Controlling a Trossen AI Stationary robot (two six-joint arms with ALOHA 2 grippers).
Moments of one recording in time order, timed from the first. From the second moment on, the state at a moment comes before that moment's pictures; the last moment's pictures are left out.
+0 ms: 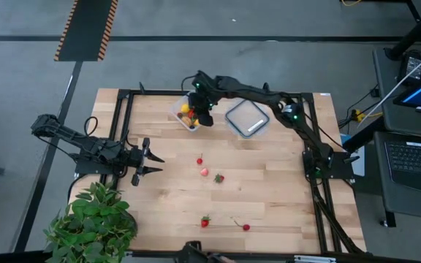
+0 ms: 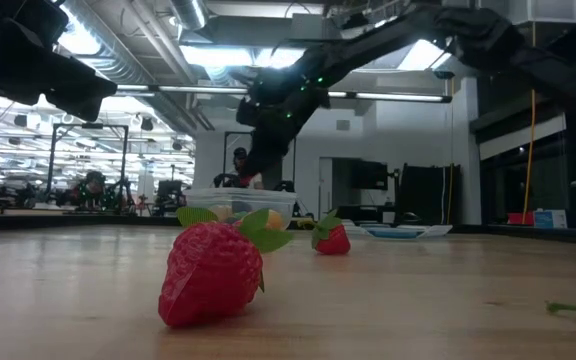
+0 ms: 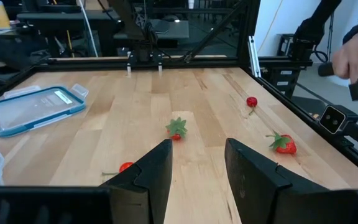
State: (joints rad) left arm -0.35 0.29 0.06 0.09 -0.23 -0.07; right arm -0.45 2.40 2.19 -0.80 -0.42 -0.45
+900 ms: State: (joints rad) left arm -0.35 0.29 0.06 0.09 -0.23 -0.07; right arm -0.43 2.47 2.25 -0.83 -0.45 -0.44
